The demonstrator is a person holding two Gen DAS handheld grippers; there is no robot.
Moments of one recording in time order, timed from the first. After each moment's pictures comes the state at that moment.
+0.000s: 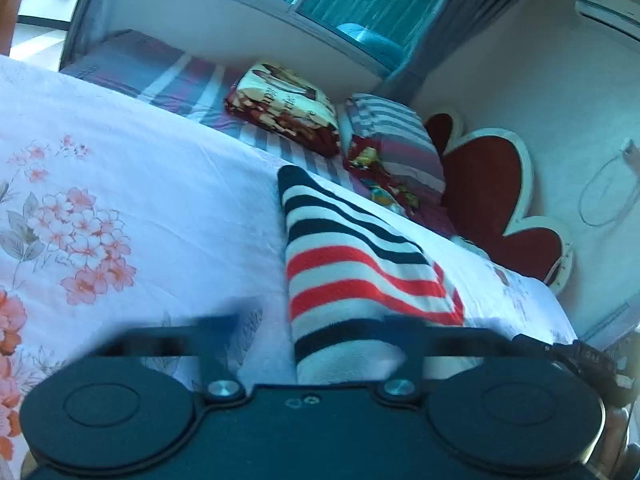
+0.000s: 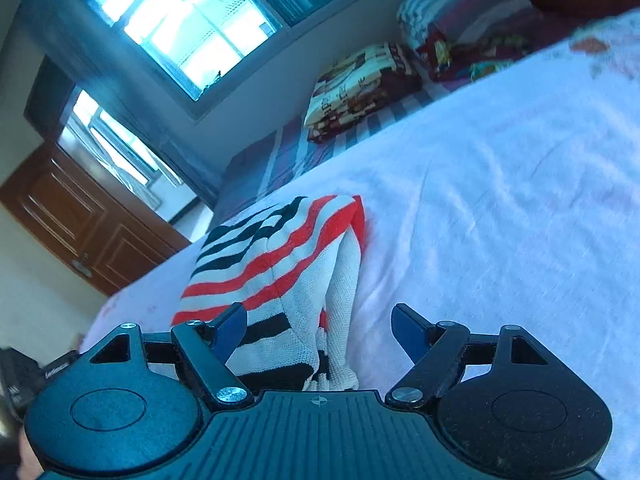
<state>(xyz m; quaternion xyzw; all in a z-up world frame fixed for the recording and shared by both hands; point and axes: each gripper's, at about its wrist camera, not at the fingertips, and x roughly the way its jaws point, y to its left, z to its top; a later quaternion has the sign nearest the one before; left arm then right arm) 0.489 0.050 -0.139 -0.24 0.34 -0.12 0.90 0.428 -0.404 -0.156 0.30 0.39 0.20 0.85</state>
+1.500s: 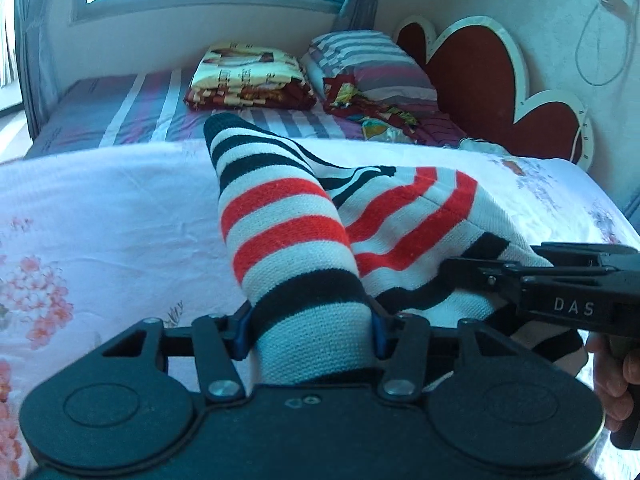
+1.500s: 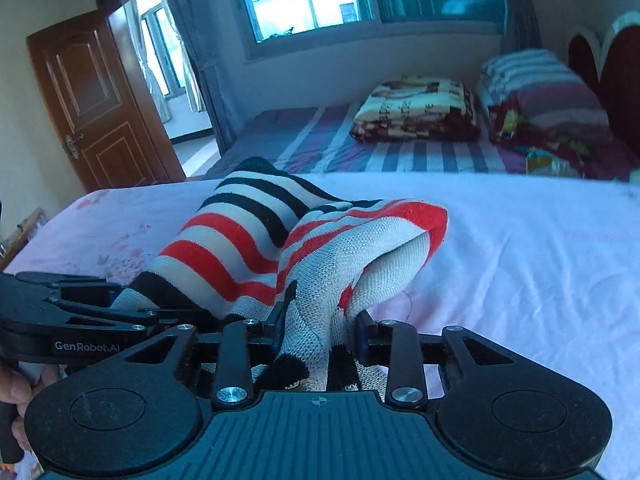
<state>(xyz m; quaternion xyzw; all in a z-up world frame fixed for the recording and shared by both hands) 0.480 -0.065 -0.110 -0.03 0.39 -0.13 0.91 0.398 -0.305 -0.113 0.05 0.35 0.23 0.91</state>
